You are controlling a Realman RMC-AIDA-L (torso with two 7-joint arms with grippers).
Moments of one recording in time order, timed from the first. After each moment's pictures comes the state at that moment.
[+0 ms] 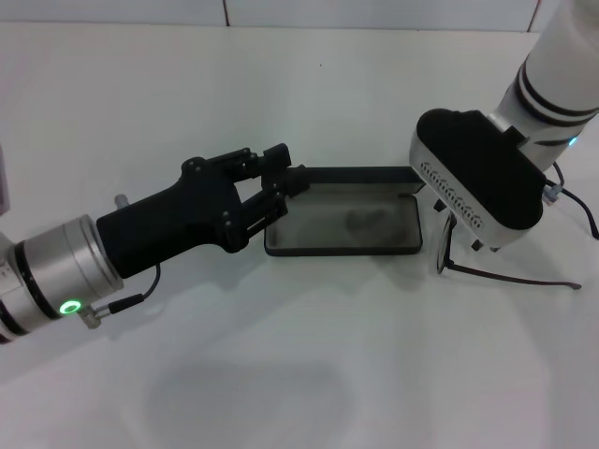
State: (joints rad) left arm -0.24 -2.09 1.35 0.64 1.11 1.44 -1.15; right arm 0.99 2.03 -1.74 -0.95 -2.59 -1.40 1.49
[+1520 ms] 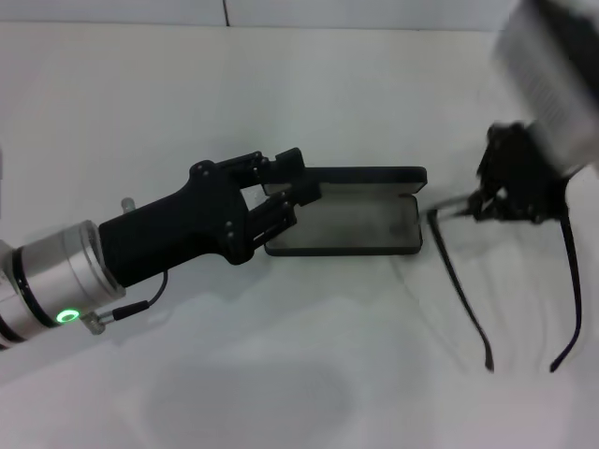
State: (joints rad) left arm -0.26 -2.09 1.34 0.61 1.11 1.54 -1.14; right arm 0.84 2.03 -1.36 -1.28 -2.53 -1.72 1.60
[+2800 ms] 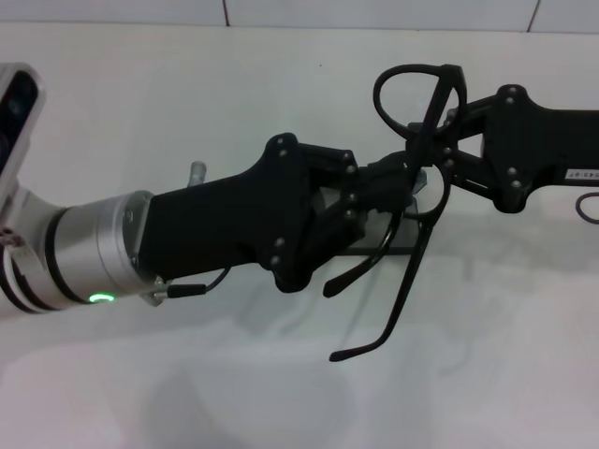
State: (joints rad) left arm -0.47 -2.10 1.40 0.48 1.04 1.86 -1.04; right arm 0.52 2.03 -1.08 -0.88 -1.55 -1.66 1.35
